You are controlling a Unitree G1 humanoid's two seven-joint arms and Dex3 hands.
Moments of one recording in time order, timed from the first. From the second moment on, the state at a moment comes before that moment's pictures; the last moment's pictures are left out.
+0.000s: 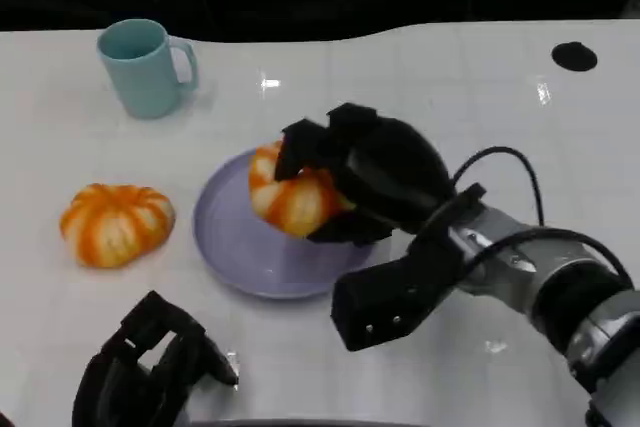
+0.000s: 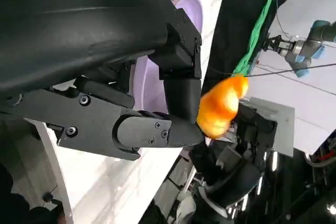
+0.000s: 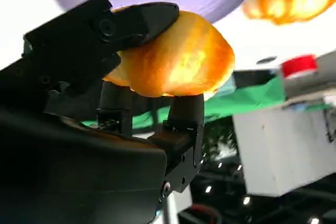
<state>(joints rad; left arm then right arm) 0.04 -0.11 0.25 0.53 -0.48 -0.34 -0.72 -0.93 0.01 0.68 1.18 -0.86 -0.58 -0.59</state>
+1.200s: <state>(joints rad) 0.04 -0.13 0.25 0.53 -0.49 -0.33 -0.72 -0.97 0.12 0.77 1.28 -0.93 -0.30 -0.47</state>
